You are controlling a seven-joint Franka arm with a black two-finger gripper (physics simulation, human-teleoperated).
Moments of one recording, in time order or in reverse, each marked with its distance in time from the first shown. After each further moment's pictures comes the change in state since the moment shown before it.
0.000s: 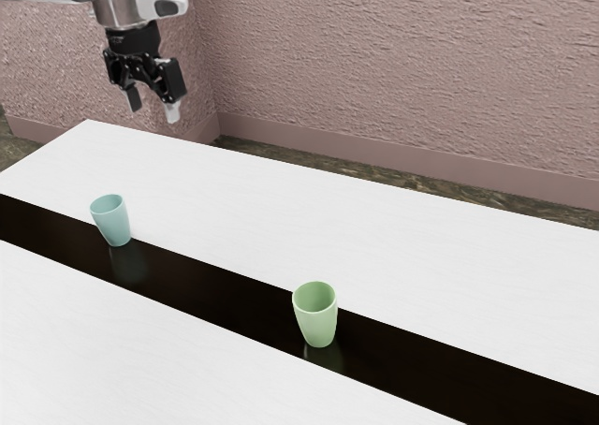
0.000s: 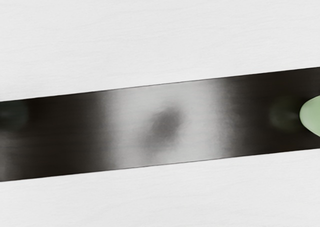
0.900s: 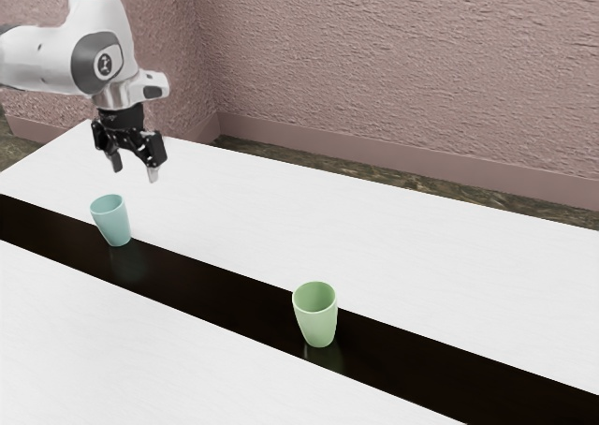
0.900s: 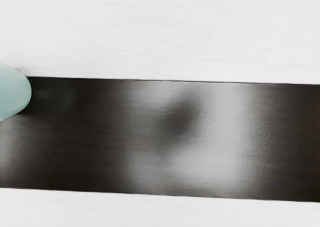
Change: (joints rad) arm 0.201 0.119 -0.003 -0.267 0.001 0.337 0.048
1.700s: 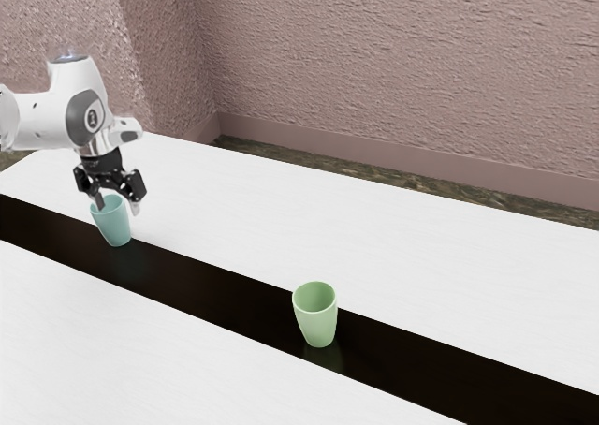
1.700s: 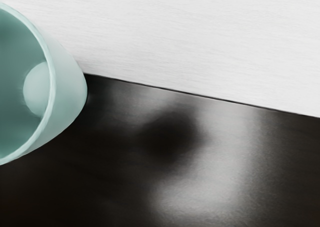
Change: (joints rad) arm 0.219 0.187 -0.059 -0.036 -0.094 0.239 0.045
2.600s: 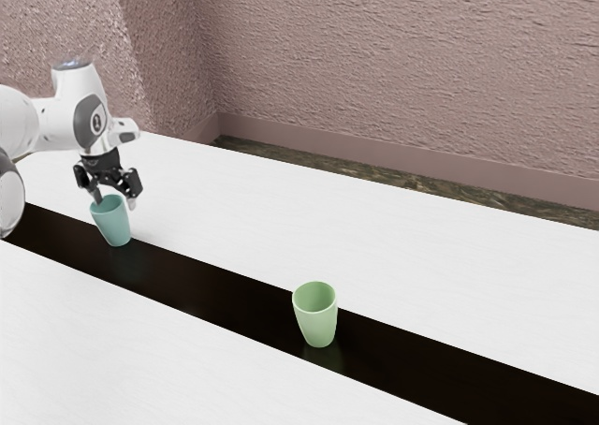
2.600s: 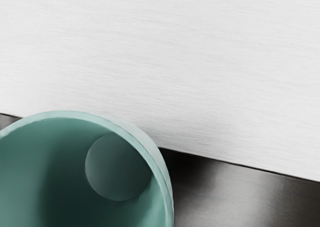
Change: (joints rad) arm 0.086 0.200 -0.016 0.216 -0.023 0.017 0.037
